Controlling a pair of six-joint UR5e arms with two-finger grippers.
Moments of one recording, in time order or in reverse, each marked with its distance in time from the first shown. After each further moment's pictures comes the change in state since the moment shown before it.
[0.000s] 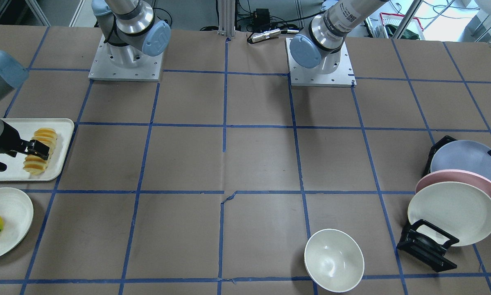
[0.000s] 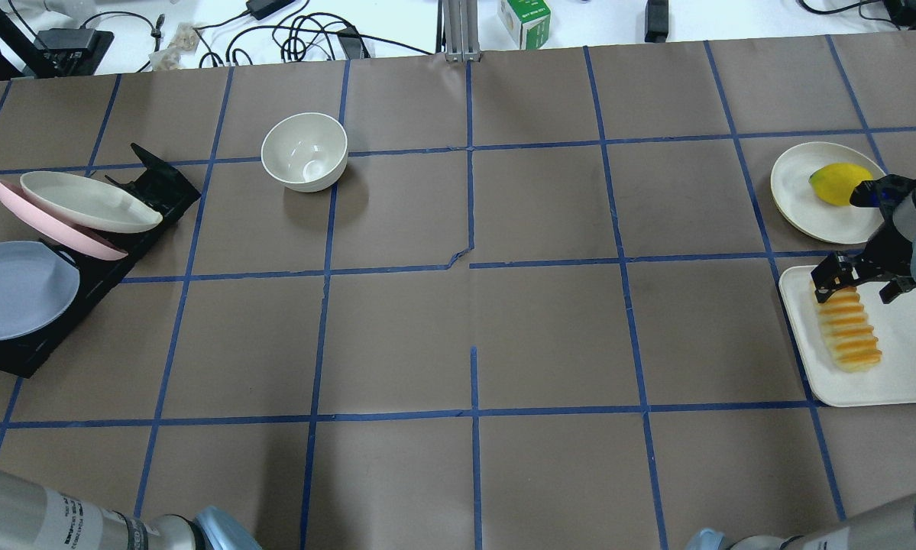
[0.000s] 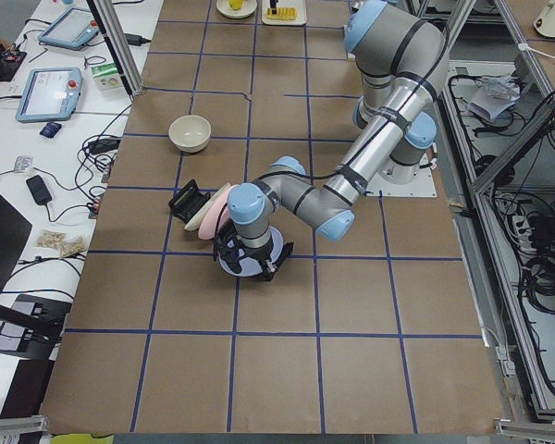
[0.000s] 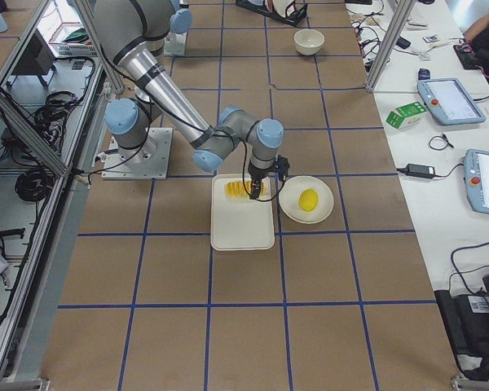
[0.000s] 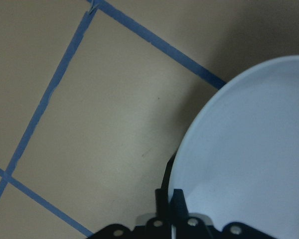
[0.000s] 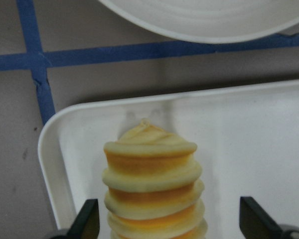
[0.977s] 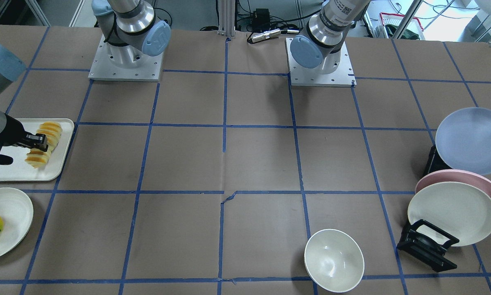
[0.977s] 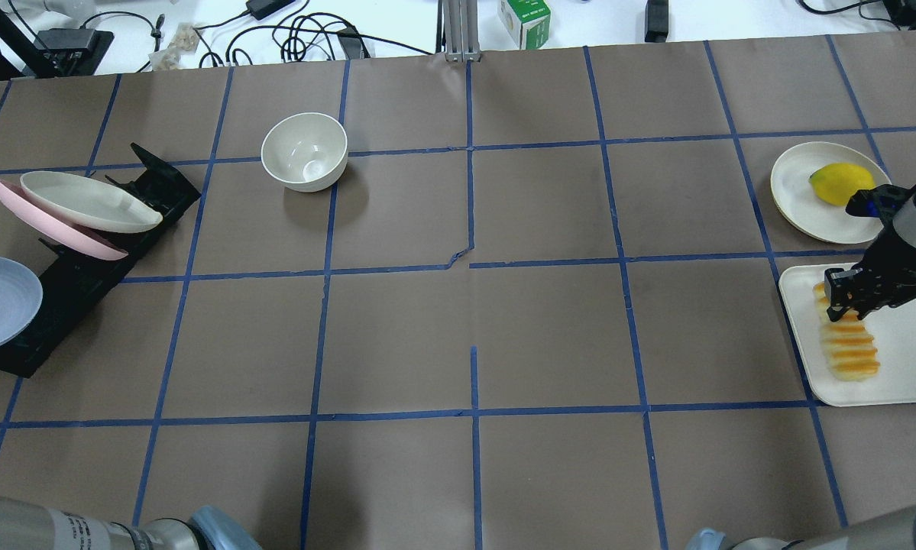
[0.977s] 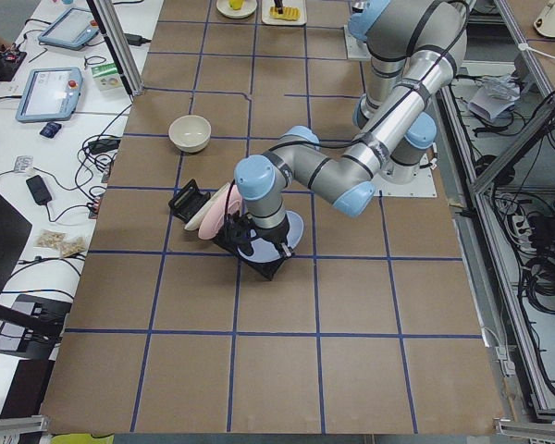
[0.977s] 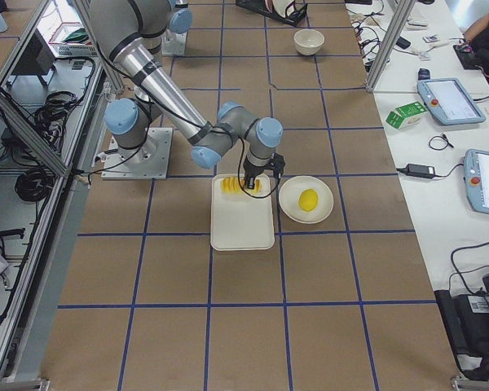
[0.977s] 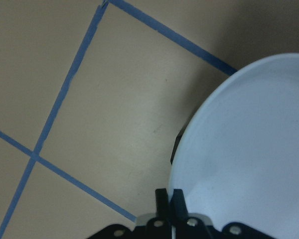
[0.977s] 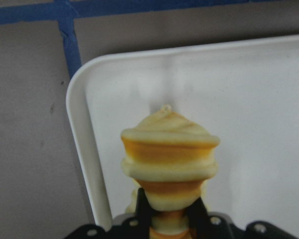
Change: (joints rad) left arm 0.017 0.174 0.038 -0.286 0.078 0.086; right arm 0.002 -0.062 -0.004 0.163 0.002 0.000
